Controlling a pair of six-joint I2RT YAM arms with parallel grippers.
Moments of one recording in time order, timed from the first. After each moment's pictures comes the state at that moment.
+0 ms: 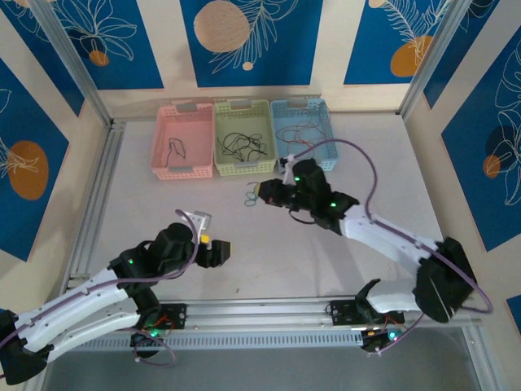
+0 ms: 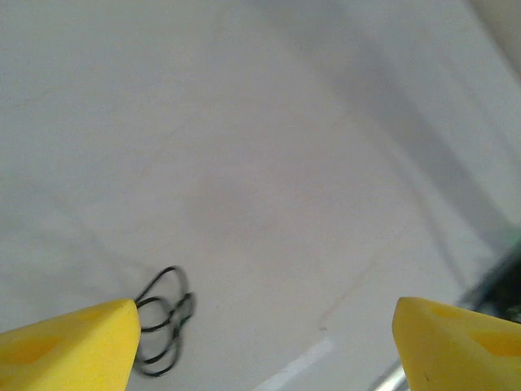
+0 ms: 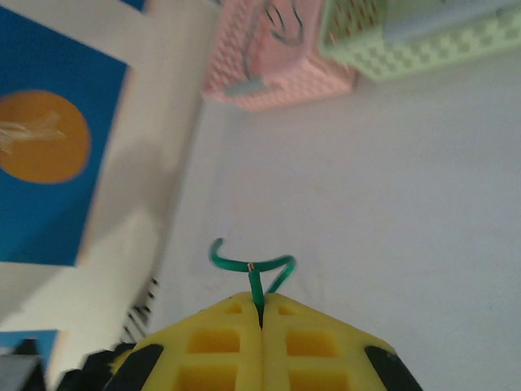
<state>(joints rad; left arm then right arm) -0.91 0.65 0.52 -0.47 -0.03 -0.59 0.68 1.25 0.88 -0.07 -0.27 0.87</state>
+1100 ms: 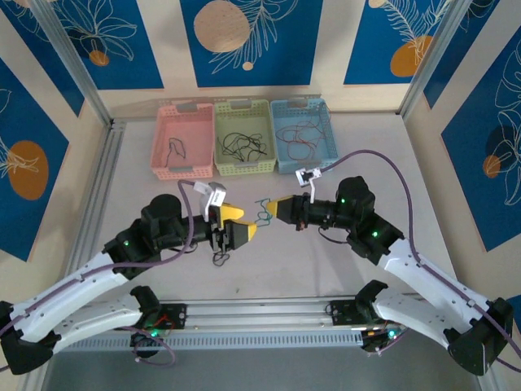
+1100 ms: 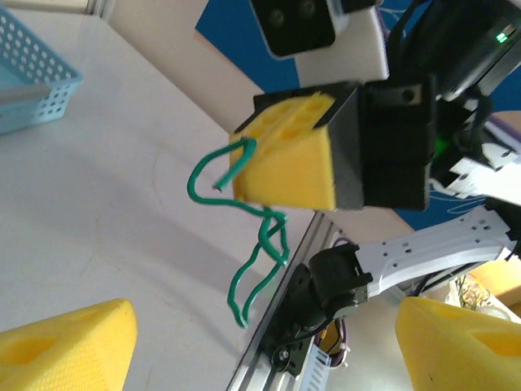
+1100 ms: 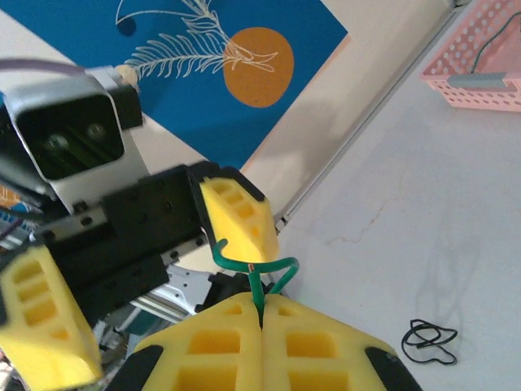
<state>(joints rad) -0.90 0.81 0.82 -0.22 0.35 -0.54 0.67 0.87 0.74 -0.02 -0.64 0.72</state>
